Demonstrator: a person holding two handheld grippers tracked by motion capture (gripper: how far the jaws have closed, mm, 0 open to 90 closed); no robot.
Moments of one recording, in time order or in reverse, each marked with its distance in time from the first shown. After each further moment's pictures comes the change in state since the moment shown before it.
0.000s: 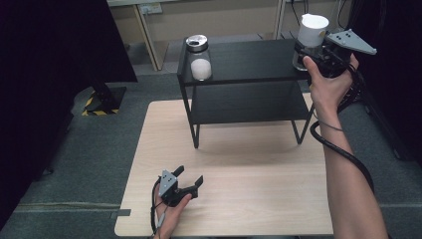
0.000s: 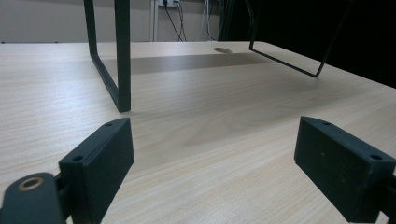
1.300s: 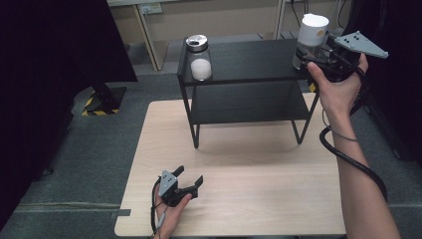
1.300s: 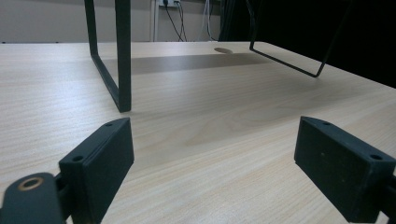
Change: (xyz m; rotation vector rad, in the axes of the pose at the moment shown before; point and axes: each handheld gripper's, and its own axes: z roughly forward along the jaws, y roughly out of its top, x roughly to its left) left arm -0.001 0.000 0.000 -0.002 0.002 0.001; right arm -0.006 0.005 -0.025 -0.003 0.037 -0.023
